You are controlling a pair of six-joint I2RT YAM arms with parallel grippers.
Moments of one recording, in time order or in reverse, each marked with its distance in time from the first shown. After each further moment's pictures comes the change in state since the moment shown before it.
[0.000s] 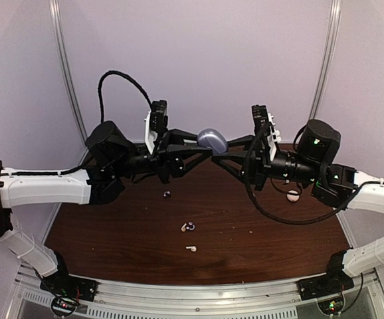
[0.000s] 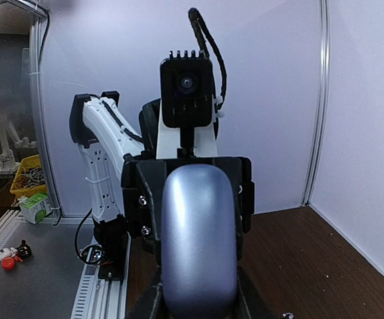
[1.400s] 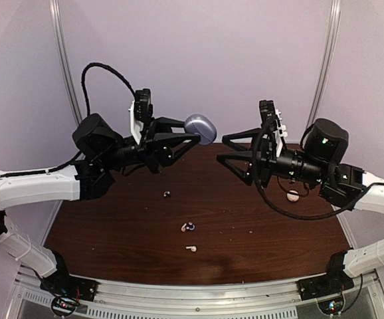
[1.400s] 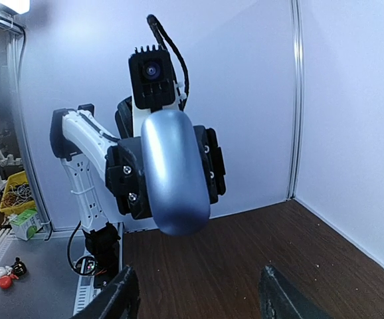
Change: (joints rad) left arm 0.046 -0.082 0.010 -0.067 -0.008 0.033; right arm -0.001 -0.053 0.007 -0.086 0.102 0.039
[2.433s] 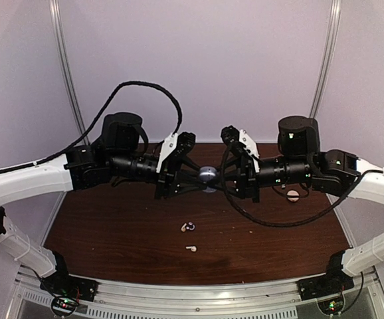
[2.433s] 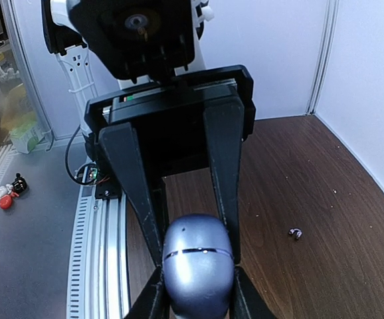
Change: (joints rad) left arm -0.067 -0.006 0.166 -0.917 -0.086 0.522; right arm 0.040 0.117 0.173 -0.465 -0.033 -0.173
